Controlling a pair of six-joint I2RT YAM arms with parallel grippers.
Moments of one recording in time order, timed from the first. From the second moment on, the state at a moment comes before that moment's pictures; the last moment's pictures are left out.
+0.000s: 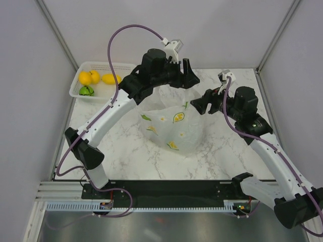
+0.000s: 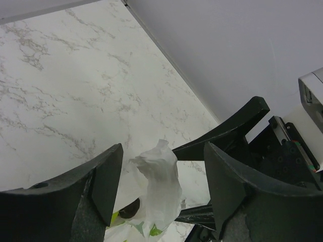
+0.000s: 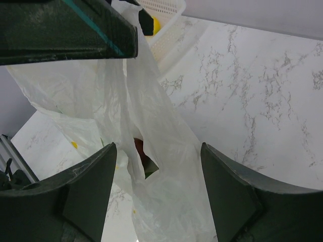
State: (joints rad) left arm -0.74 1.75 1.96 -0.47 0.21 -0.46; right arm 0.35 1.02 1.02 -0.20 -0.36 0.27
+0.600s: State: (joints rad) left arm -0.75 1.72 1.93 -0.48 0.28 -0.49; right arm 0.35 0.98 0.98 -0.20 -0.37 0.21
